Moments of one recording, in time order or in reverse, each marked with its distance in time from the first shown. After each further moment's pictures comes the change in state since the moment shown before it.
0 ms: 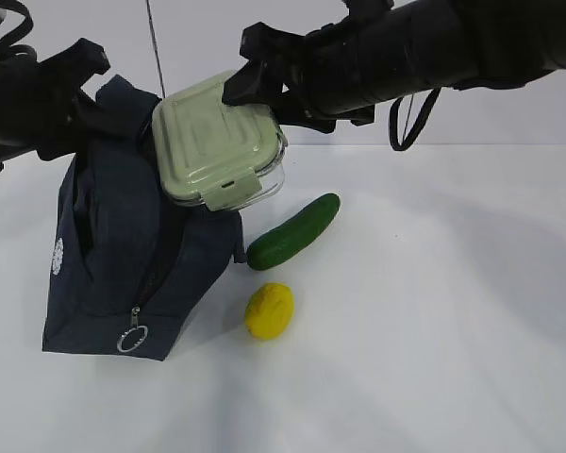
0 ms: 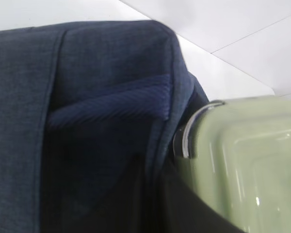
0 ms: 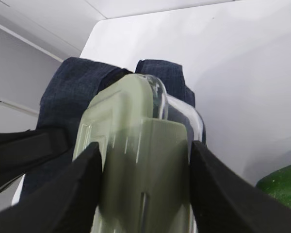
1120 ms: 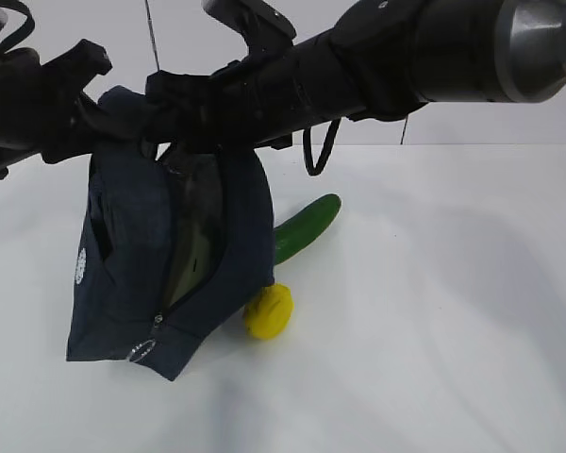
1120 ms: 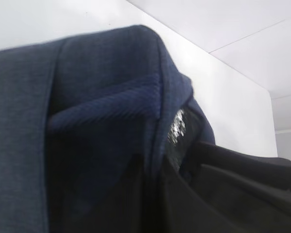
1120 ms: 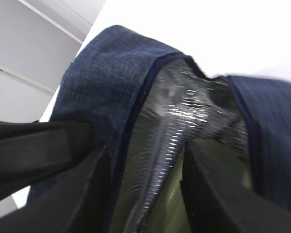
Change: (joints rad) left arm -0.003 0.002 0.008 -0.041 -0.005 0.000; right arm 0.140 0.173 -0.150 -0.048 -0.049 0.022
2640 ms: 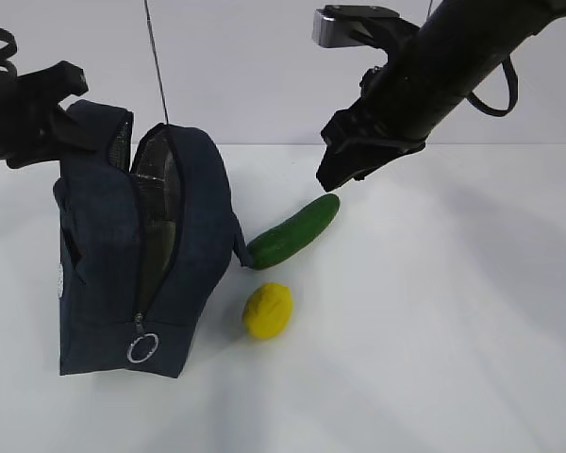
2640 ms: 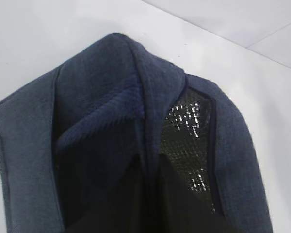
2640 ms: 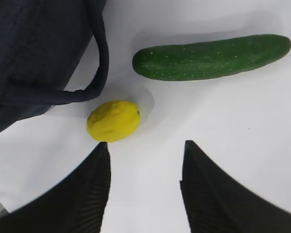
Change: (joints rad) left arm 0.069 0.000 0.000 0.187 0.020 0.000; right arm -0.224 -0.137 -0.016 -0.718 0.556 0.118
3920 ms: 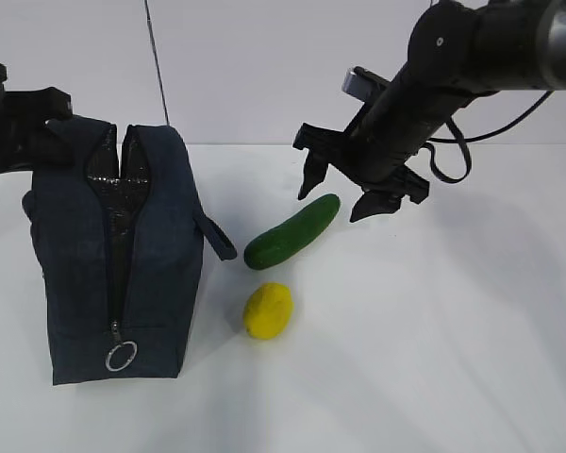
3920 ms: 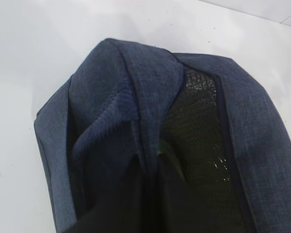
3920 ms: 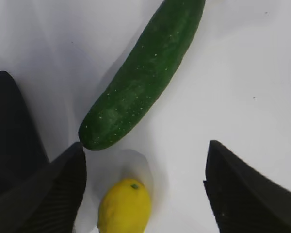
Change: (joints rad) left arm 0.031 0.000 0.000 0.185 0.035 0.000; right arm -0.001 0.203 -0.020 -0.082 -0.224 0.844
